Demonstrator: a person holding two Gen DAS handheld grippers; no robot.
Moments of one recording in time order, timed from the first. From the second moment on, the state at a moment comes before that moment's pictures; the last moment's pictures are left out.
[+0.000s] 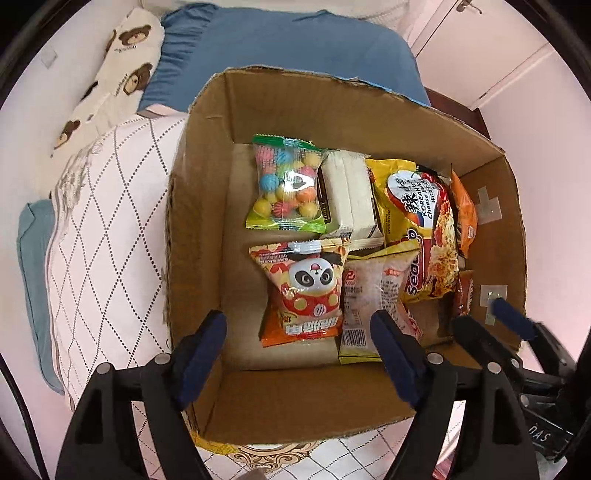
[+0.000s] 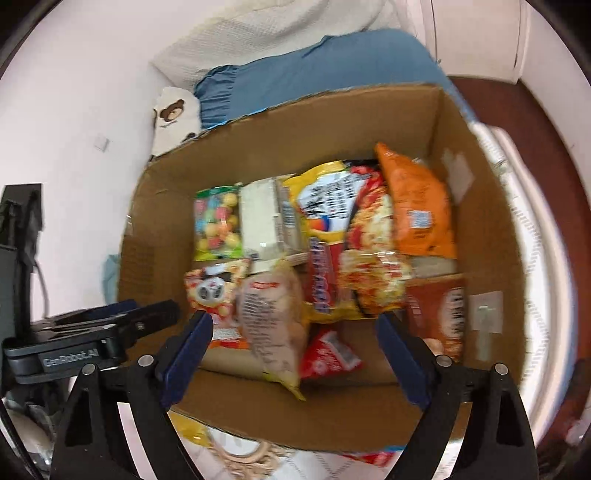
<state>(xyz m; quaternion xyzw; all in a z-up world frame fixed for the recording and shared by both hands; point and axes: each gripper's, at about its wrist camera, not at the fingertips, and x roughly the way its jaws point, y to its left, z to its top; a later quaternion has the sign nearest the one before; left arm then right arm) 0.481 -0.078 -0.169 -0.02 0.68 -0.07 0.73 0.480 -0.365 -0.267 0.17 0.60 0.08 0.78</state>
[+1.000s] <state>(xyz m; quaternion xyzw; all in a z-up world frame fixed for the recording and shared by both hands) 0.334 -0.082 -0.072 0.02 0.48 -0.06 0.87 0.349 -0.375 -0.159 0.04 0.47 0.02 0.88</state>
